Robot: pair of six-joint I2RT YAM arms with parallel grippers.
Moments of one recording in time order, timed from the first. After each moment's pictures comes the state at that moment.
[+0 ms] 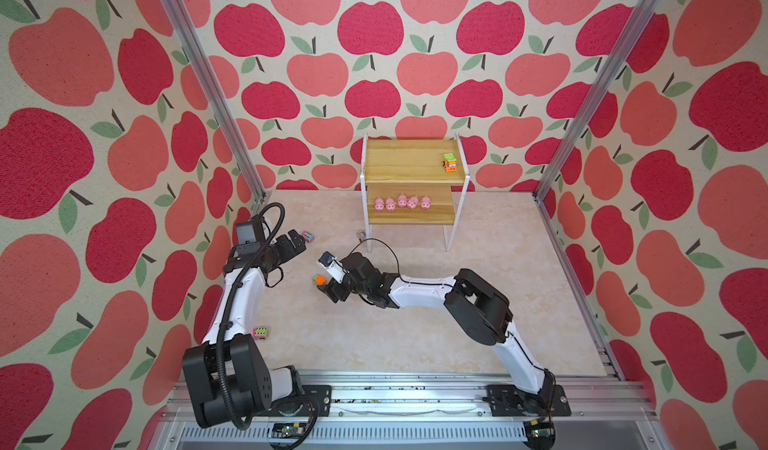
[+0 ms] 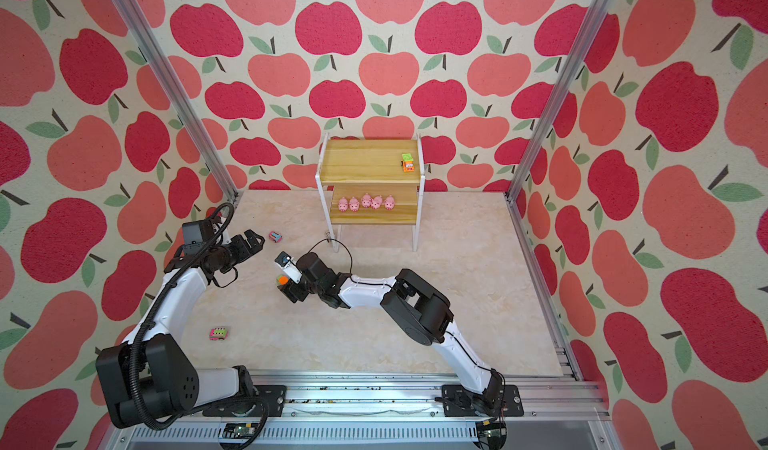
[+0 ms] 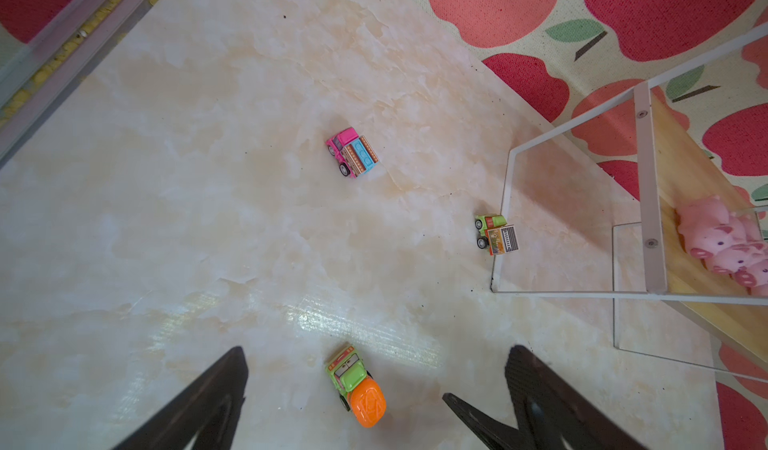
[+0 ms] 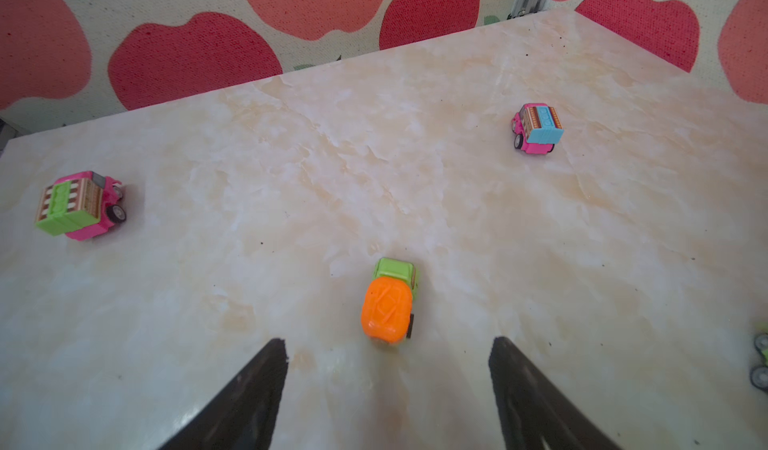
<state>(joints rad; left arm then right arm) 0.23 1.30 0.96 -0.45 0.31 -0.35 1.13 2.29 1.62 0.23 -0.08 -0.06</state>
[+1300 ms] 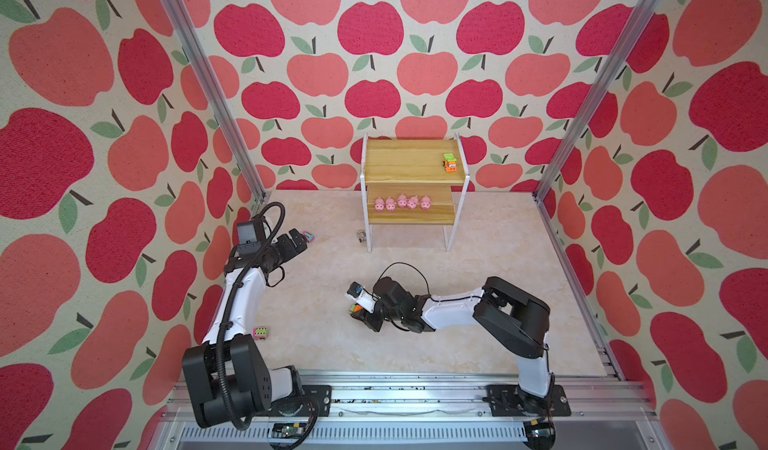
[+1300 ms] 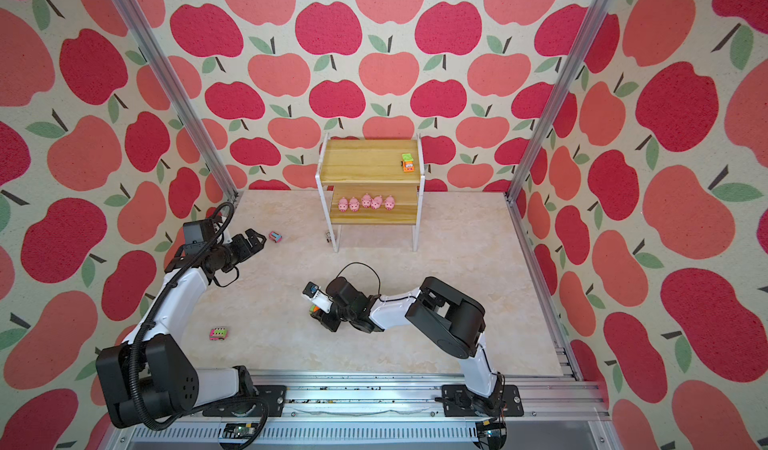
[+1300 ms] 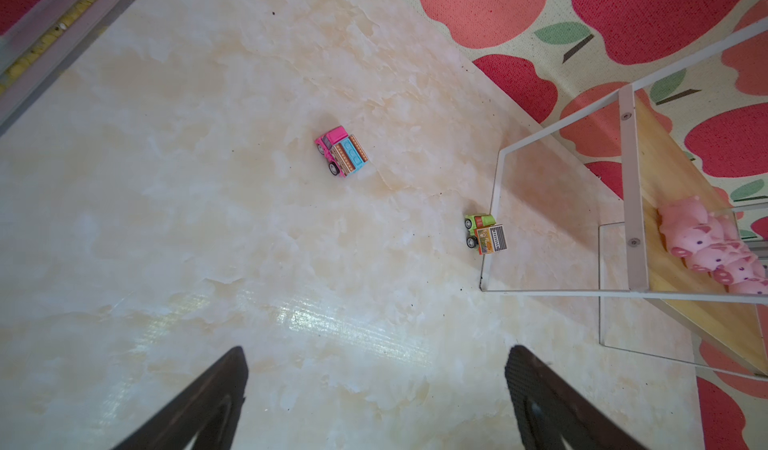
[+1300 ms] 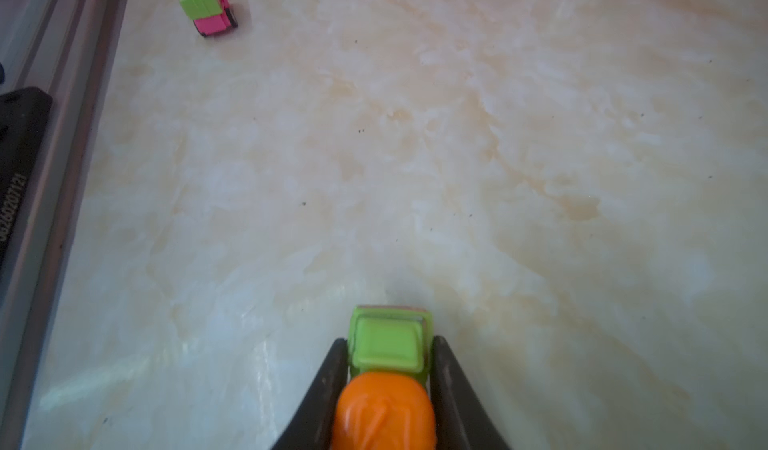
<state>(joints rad) 0.22 1.30 0.96 -0.44 0.33 -0.37 1.16 1.98 0.97 0.34 -0.19 -0.07</state>
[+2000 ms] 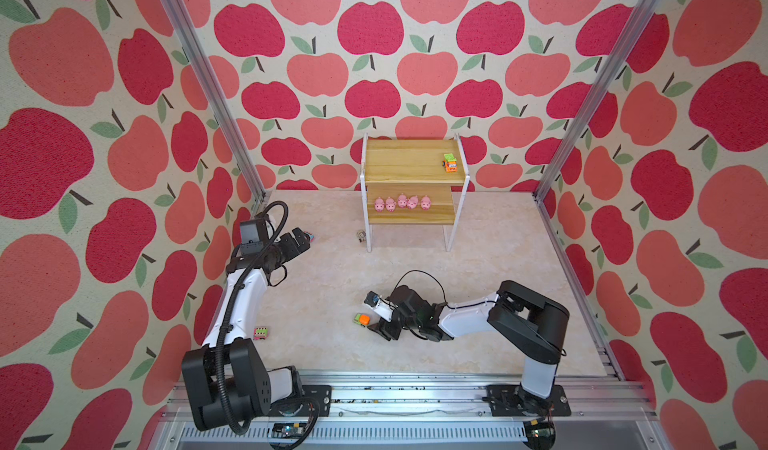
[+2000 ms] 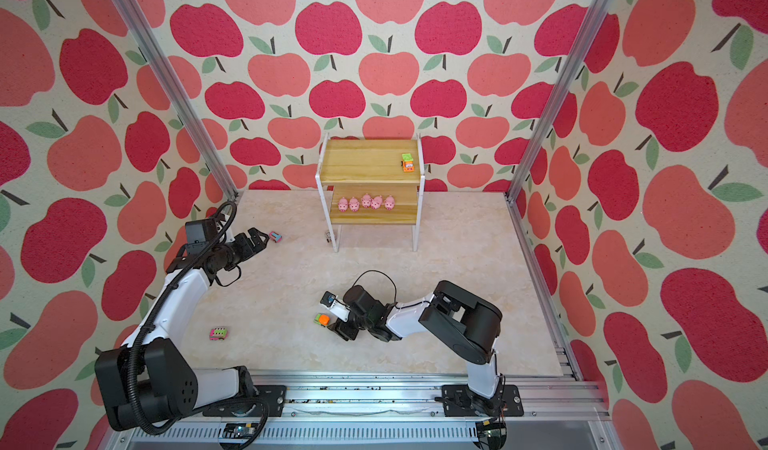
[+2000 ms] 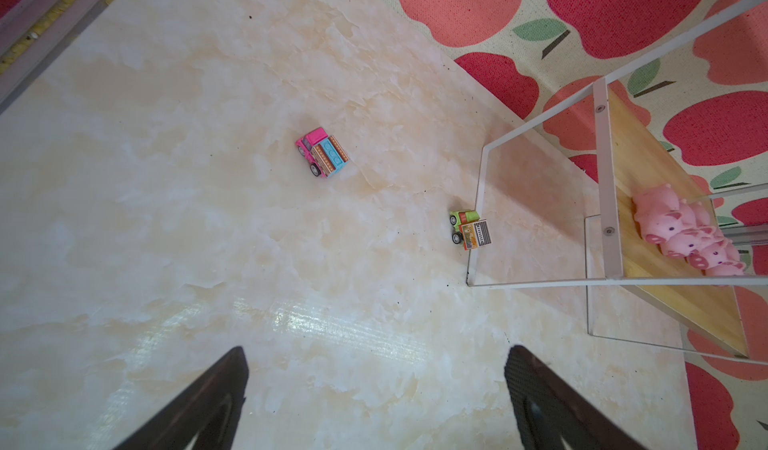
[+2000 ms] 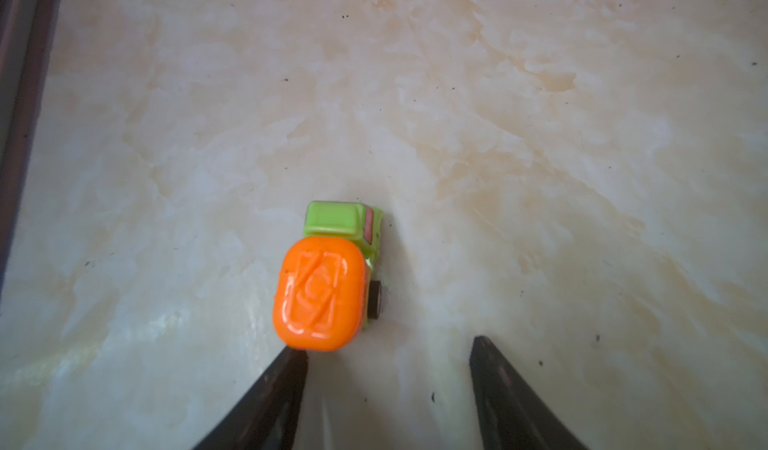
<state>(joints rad) 0.20 1.29 0.96 -0.43 0.33 -0.37 1.12 1.89 0.82 0.37 -0.16 -0.11</state>
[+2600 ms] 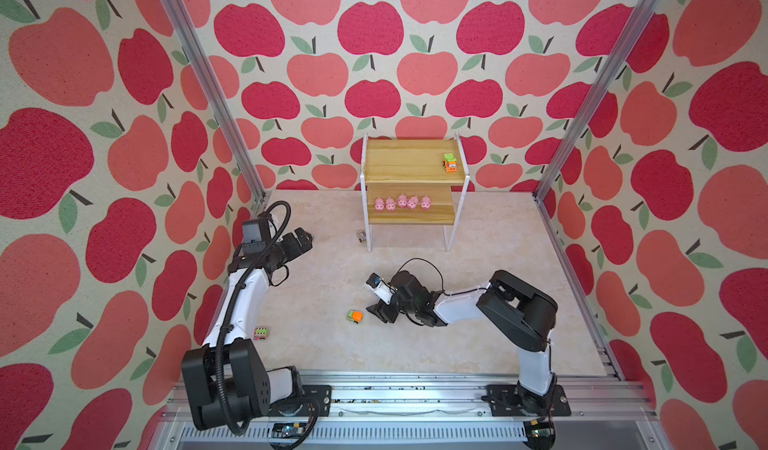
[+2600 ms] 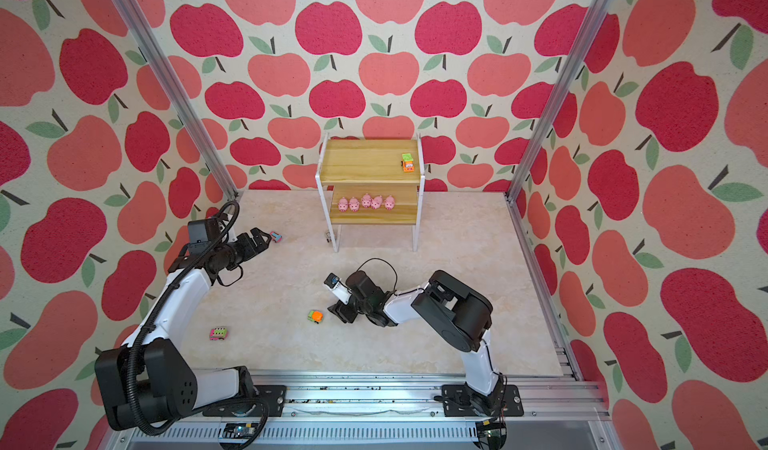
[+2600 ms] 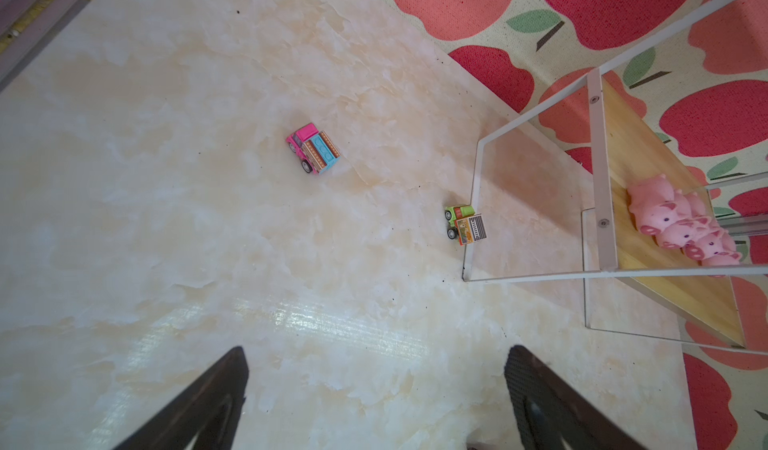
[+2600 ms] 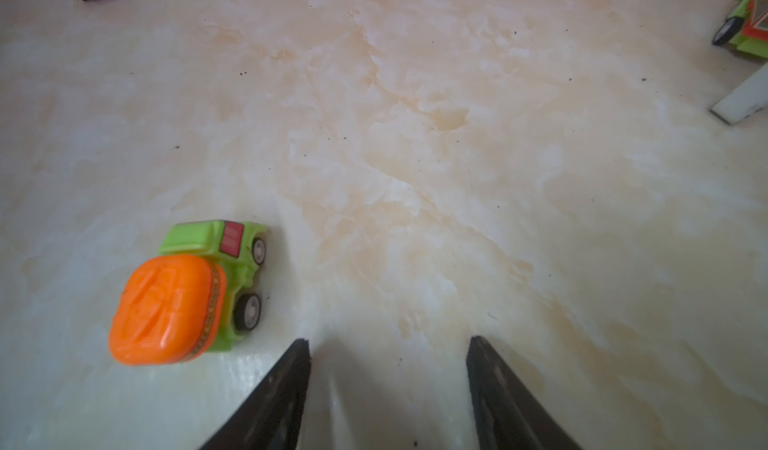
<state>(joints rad) 0.18 1.29 0.96 -0.43 0.33 -0.37 1.03 1.95 0.87 0.43 -0.18 -0.08</state>
